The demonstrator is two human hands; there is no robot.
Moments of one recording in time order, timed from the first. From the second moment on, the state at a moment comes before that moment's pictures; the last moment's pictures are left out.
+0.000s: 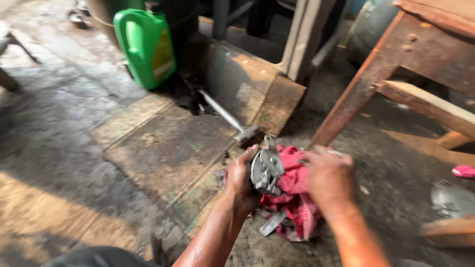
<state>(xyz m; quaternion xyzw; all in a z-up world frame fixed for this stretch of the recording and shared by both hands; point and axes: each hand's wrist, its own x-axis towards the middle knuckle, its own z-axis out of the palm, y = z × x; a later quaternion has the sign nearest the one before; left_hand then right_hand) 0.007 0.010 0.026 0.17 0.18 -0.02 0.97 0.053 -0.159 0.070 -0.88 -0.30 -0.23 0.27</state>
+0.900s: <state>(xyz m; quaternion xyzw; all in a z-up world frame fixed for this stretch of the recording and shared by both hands) -0.038 0.057 0.012 0.33 0.00 0.00 0.94 0.042 -0.116 0.015 -0.70 -0.06 0.13 0.70</state>
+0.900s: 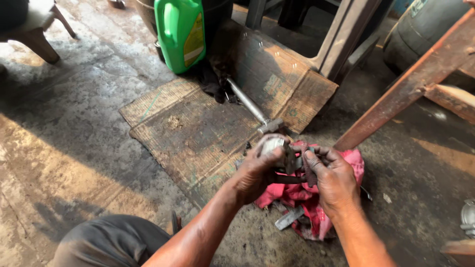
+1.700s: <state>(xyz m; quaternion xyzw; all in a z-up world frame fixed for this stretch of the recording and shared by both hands) -0.028 0.029 0.007 0.39 0.18 0.14 0.89 0.009 -0.089 0.051 -0.86 -0.23 -0.16 0.42</state>
